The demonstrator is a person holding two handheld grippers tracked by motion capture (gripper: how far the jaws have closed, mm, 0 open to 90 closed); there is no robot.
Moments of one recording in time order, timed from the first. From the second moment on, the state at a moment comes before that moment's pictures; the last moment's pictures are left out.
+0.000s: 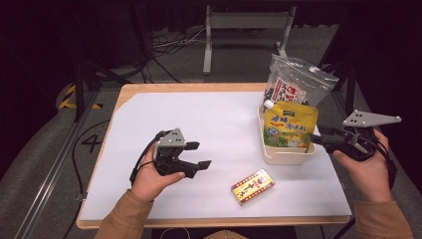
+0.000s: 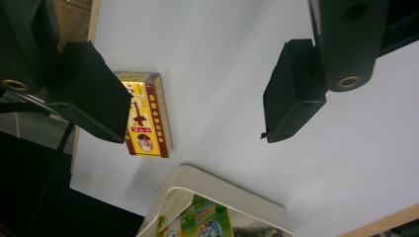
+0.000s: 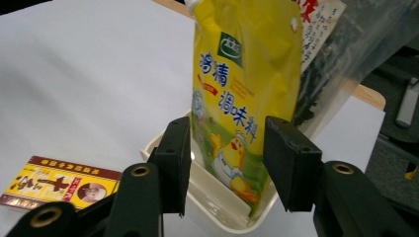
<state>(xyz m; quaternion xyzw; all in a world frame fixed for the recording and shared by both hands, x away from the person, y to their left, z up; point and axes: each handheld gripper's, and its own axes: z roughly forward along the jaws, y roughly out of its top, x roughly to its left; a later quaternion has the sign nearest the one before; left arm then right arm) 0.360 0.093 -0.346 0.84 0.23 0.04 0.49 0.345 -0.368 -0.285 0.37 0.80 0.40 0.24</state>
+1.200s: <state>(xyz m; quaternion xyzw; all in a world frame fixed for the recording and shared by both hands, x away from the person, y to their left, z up) 0.352 0.018 -0.387 0.88 0.19 0.00 0.42 0.316 -0.348 -0.291 0.35 0.79 0.44 0.23</state>
